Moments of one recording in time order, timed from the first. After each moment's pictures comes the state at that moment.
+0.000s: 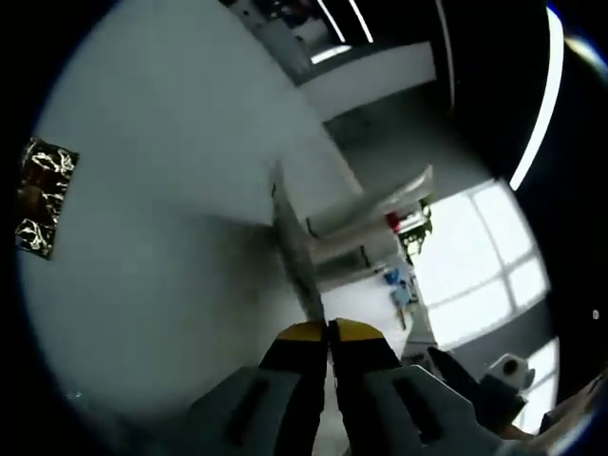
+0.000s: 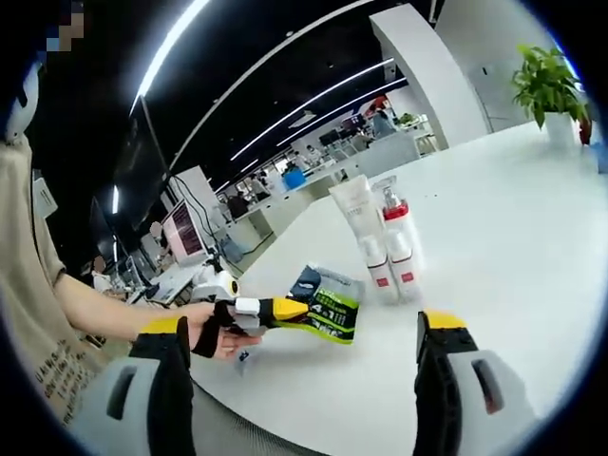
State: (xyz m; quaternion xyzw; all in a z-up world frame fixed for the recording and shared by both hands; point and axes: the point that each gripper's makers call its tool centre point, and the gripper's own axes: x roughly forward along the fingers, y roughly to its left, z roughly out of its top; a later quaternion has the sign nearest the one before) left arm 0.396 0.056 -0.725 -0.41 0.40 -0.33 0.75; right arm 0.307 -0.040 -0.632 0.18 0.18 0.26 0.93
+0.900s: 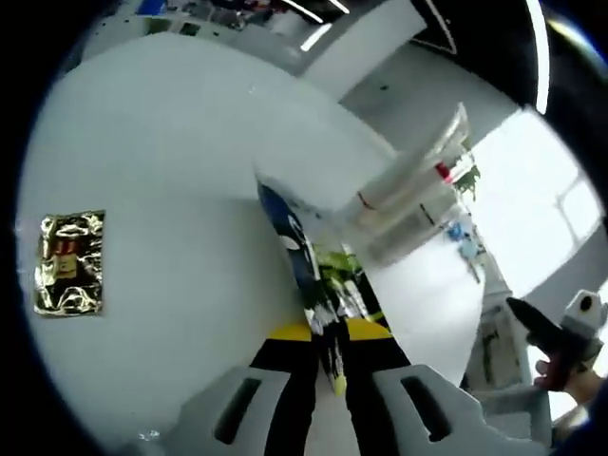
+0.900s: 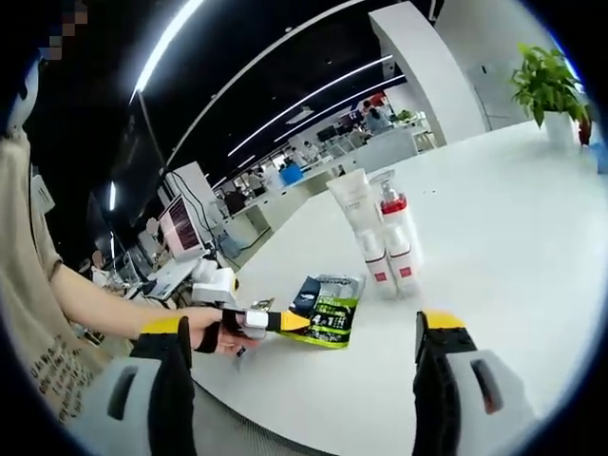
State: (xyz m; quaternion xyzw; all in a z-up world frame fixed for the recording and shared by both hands) left arm 0.405 0.085 -0.772 -0.20 0.42 -0.30 0.83; right arm 0.306 -0.038 -0.636 0.18 0.19 0.26 0.93
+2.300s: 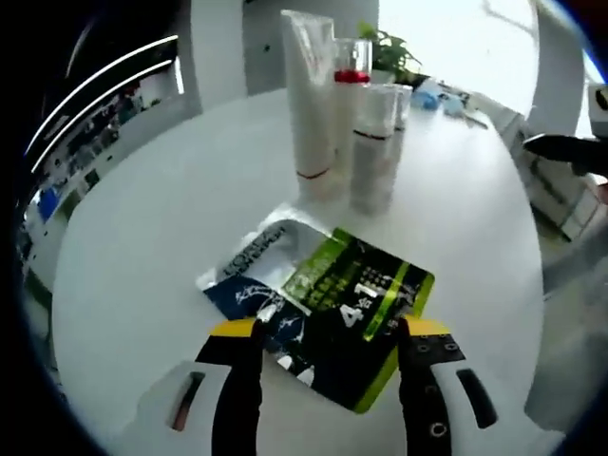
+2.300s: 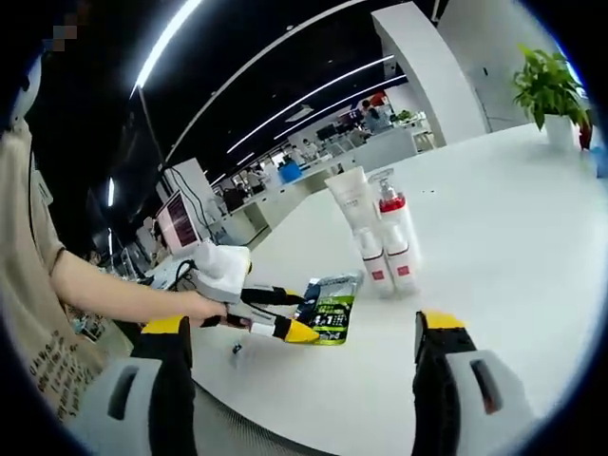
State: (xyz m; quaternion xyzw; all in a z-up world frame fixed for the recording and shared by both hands) left arm 0.420 0.073 -0.780 0.17 0.36 -0.40 0.82; right arm 0.306 -0.040 -0.639 0.17 0.19 0.25 0.93
